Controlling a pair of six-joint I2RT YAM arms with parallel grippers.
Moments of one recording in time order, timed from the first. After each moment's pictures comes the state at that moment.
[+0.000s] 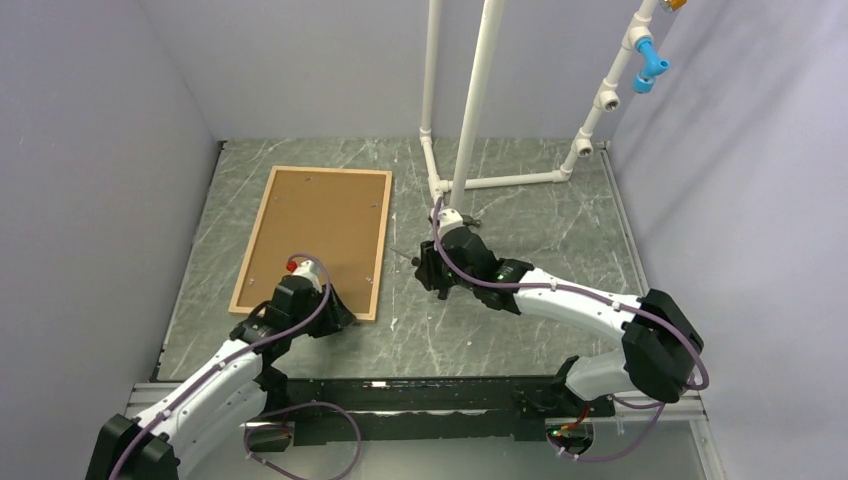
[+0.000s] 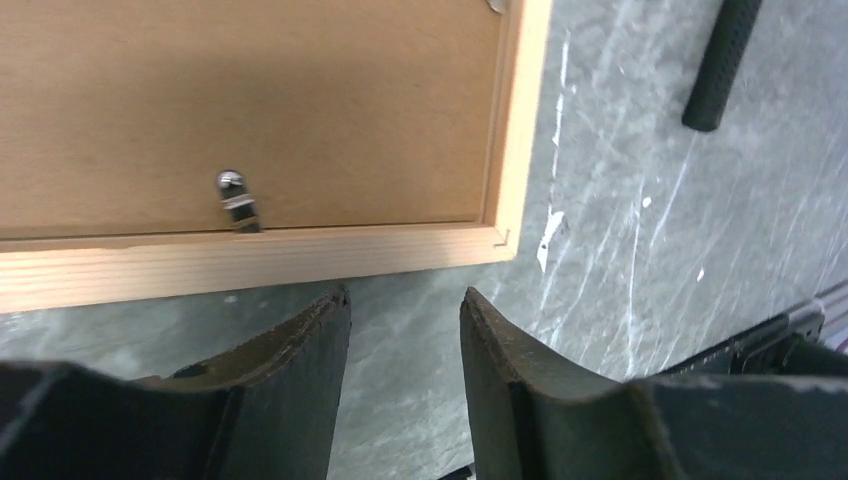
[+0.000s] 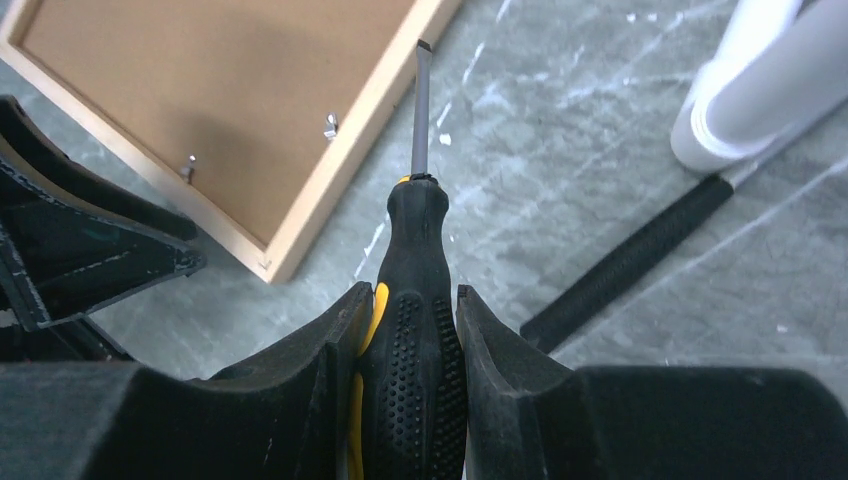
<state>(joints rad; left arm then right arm) -0.43 0.71 0.26 -0.31 0.13 -0.73 0.88 1.36 0.85 -0.07 0.11 0.43</state>
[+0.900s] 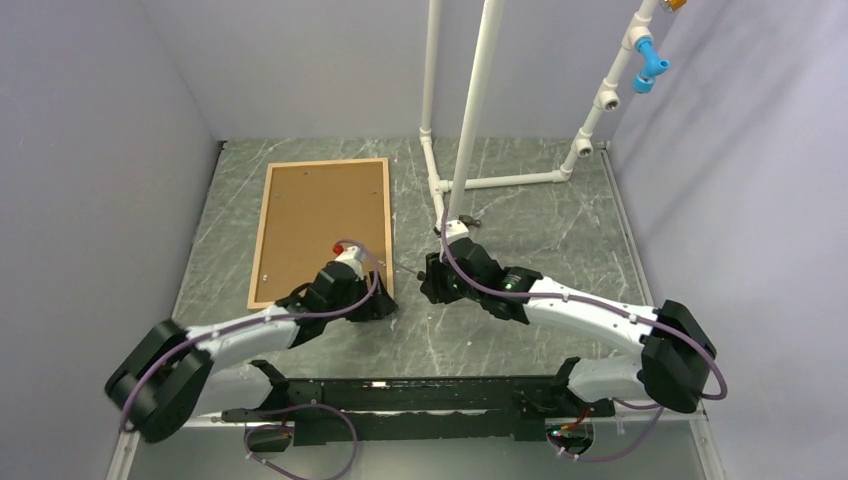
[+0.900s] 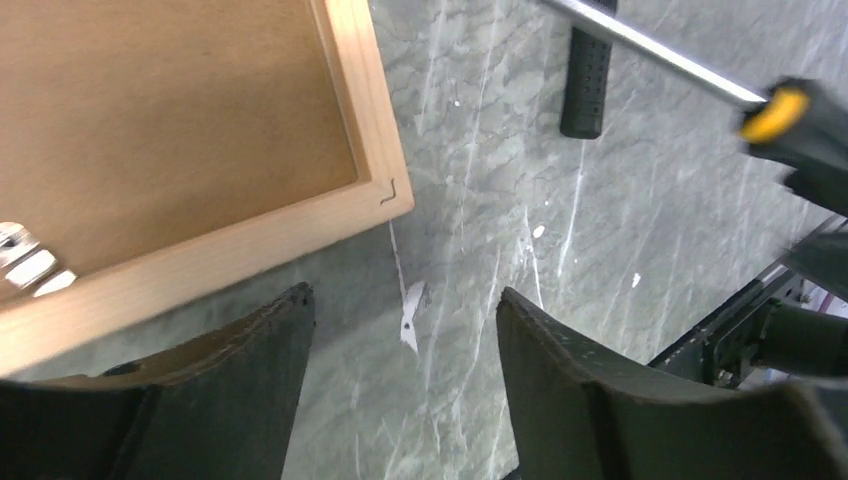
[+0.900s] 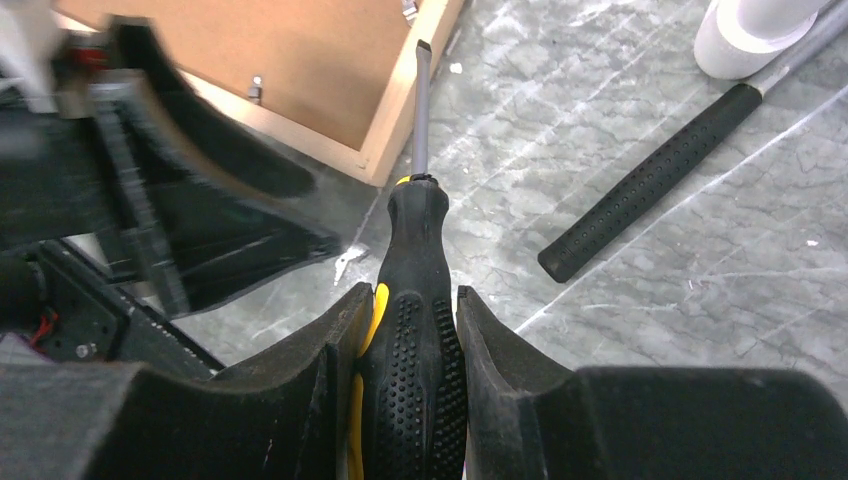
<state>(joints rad) -0.69 1.22 0.39 0.15 0.10 -0.75 0.94 1.25 0.79 -0.19 0.12 0.52</state>
